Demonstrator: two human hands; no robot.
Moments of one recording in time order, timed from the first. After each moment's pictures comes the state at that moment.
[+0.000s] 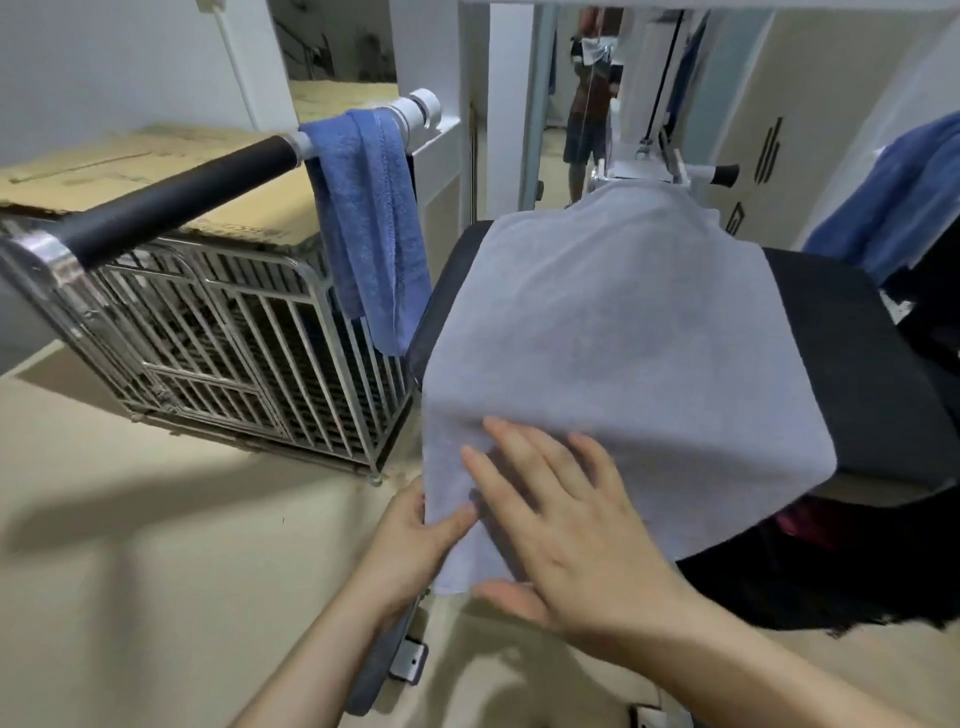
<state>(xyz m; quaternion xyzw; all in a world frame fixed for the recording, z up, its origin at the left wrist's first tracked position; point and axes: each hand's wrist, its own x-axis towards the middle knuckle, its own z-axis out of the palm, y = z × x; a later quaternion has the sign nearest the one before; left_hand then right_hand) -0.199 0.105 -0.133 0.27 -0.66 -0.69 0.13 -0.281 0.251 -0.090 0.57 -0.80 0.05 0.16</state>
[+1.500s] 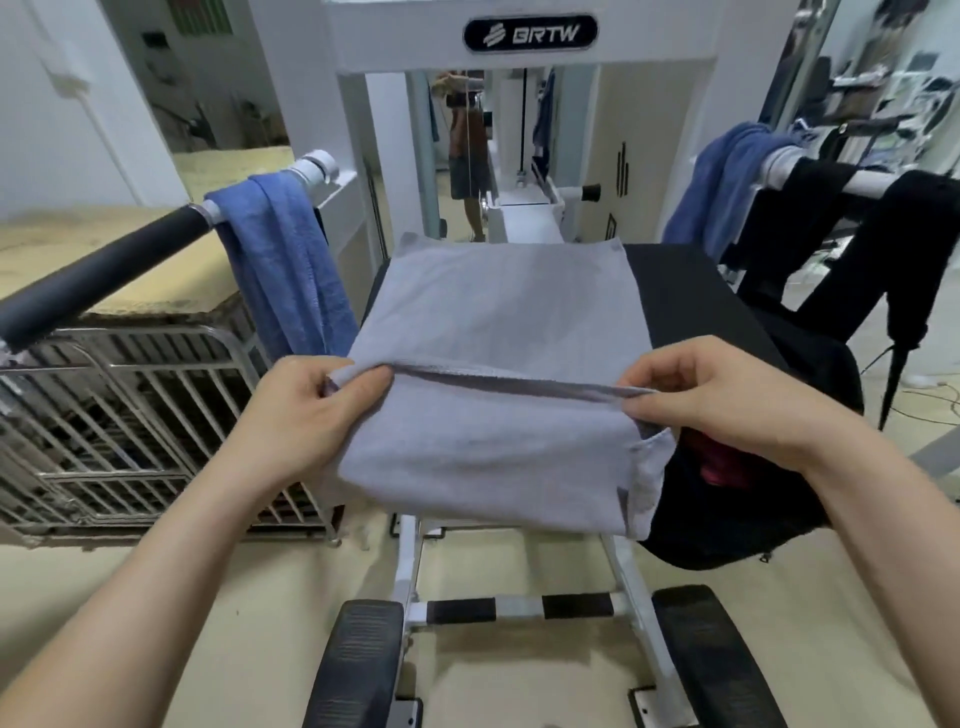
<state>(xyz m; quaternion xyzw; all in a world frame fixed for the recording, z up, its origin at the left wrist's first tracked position) -0.211 0.044 -0.016 0.13 -0.88 -0.42 0.19 -0.321 0.351 0.014 0.30 -0.85 0.41 -0.17</state>
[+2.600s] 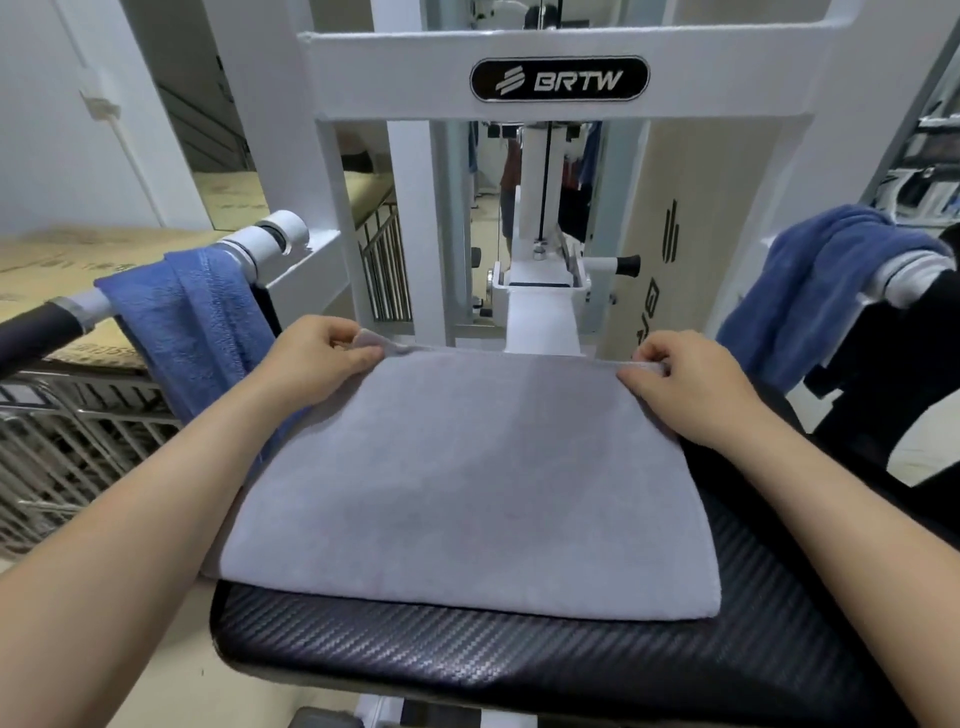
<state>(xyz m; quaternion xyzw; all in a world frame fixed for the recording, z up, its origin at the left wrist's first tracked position) -0.454 -0.033 0.004 0.21 -0.90 -0.34 0.16 -0.578 0.287 -0.002 0.25 -0.93 0.27 0.09</state>
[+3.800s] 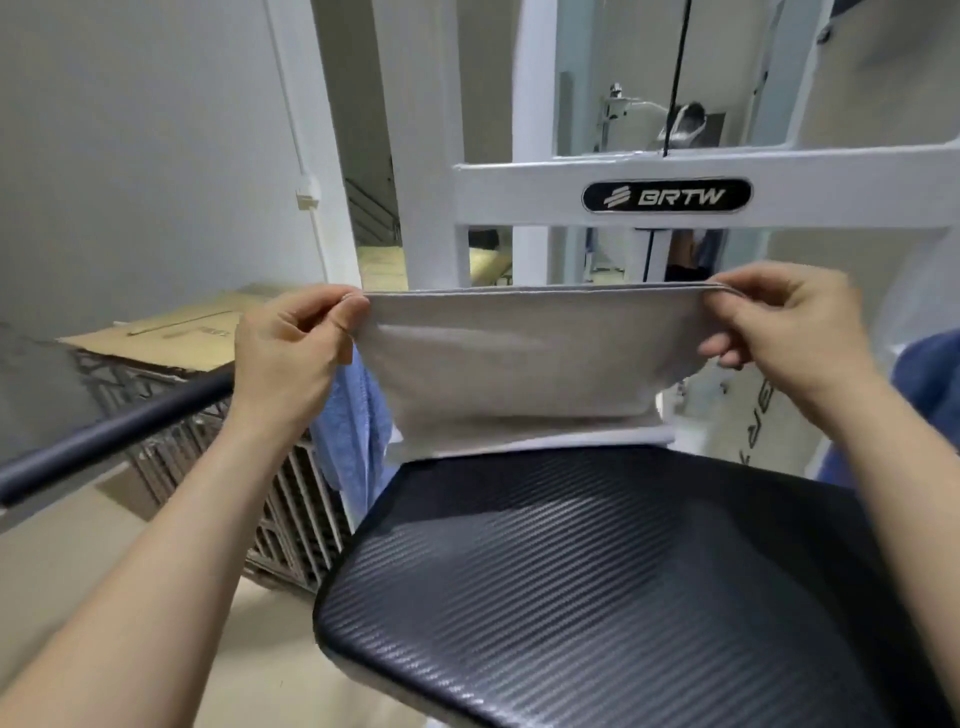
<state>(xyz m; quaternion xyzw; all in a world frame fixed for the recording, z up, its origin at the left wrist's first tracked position) -0.354 -0.004 0.092 0.13 -0.75 -0.36 0.54 -0.603 0.260 0.100 0.35 -0.70 0.61 0.08</state>
